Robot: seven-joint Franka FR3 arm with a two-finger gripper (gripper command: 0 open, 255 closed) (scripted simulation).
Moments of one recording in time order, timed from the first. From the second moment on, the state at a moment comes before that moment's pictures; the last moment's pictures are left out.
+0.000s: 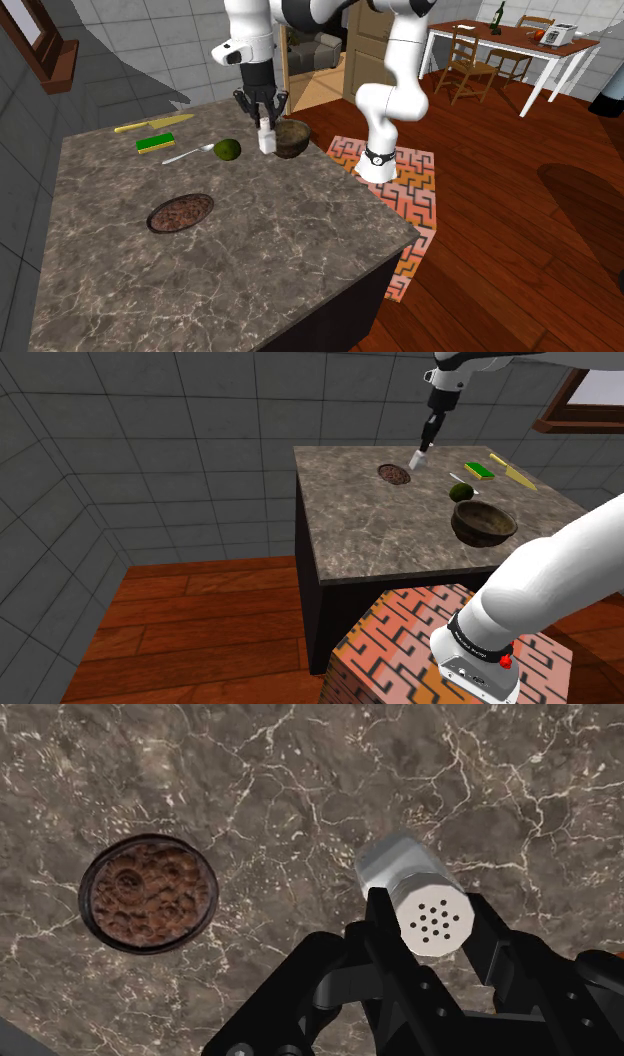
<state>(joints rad) -0.16 -0.26 -0.46 -2.01 -0.11 1.76 -0.71</state>
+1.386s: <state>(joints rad) -0.37 -0.70 -0.59 -2.22 -0.37 1.59 -0.97</state>
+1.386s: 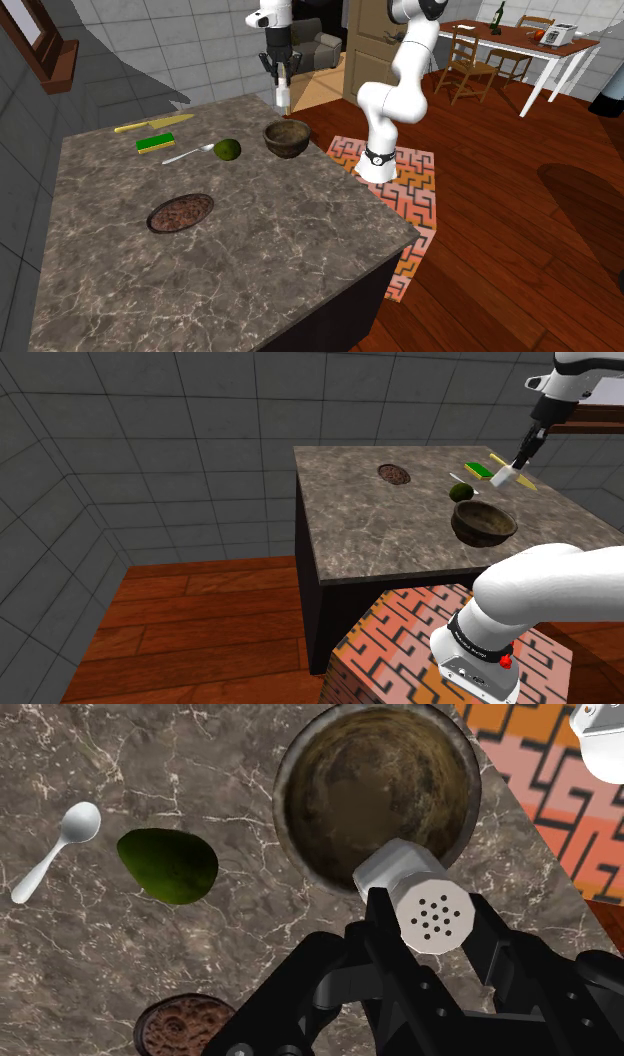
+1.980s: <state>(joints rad) -0.39 -0.71 -0.63 -2.34 -0.40 1.70 -0.97</state>
